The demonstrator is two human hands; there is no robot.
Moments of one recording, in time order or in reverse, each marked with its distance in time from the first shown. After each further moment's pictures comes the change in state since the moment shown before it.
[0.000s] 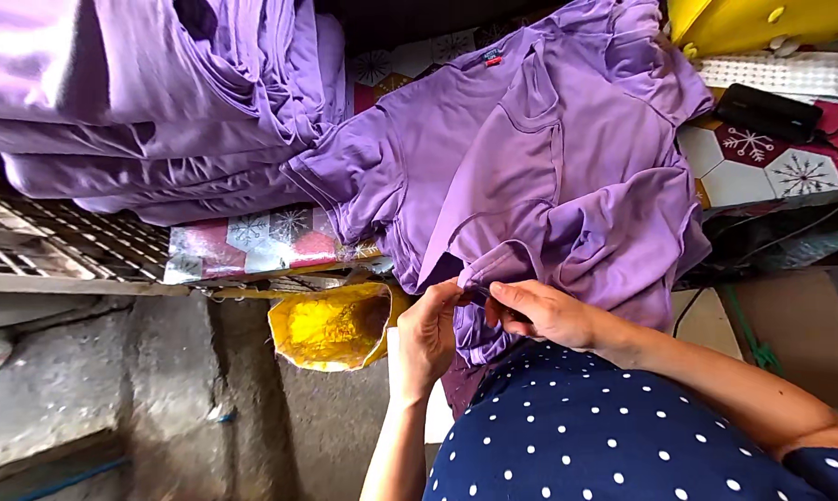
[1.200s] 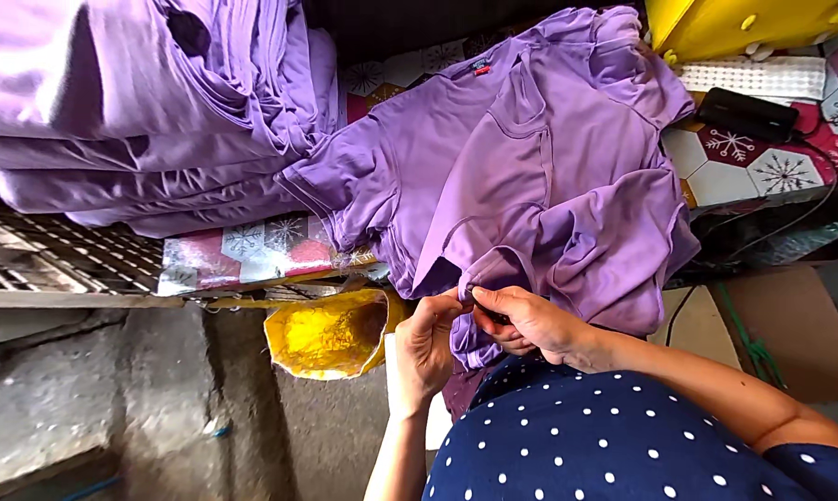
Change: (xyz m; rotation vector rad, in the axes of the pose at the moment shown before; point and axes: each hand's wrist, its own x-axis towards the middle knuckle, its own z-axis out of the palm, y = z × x) left_hand -0.005 0.009 0.003 -0.234 0.010 -0.050; right_hand 0.004 0.005 0.019 0.340 0.051 0.020
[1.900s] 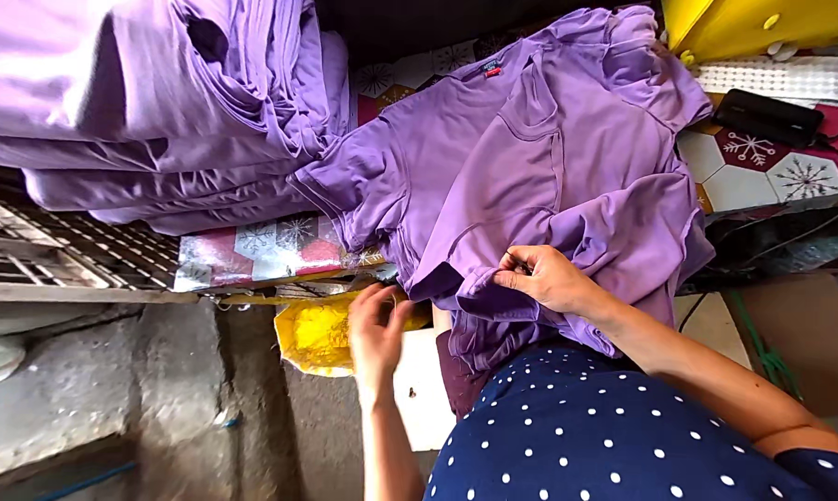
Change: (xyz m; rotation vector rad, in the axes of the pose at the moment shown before) left_hand -0.014 -0.027 -0.074 0.658 0.130 -0.489; right_hand 0.027 -0.010 -0.053 -0.722 0.311 -0.283
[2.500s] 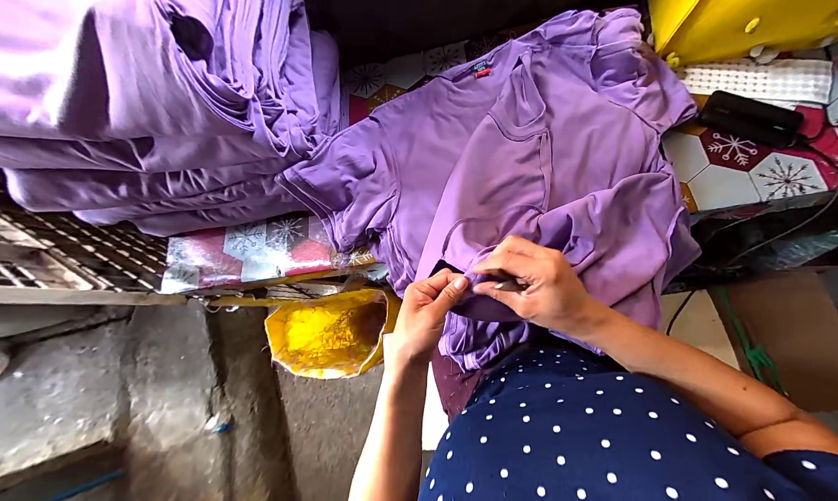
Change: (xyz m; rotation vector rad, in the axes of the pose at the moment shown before) left_hand 0.014 0.089 0.041 -0.819 -0.420 -0.092; right_hand -0.013 -0.007 0.011 -0.271 0.298 -0.670
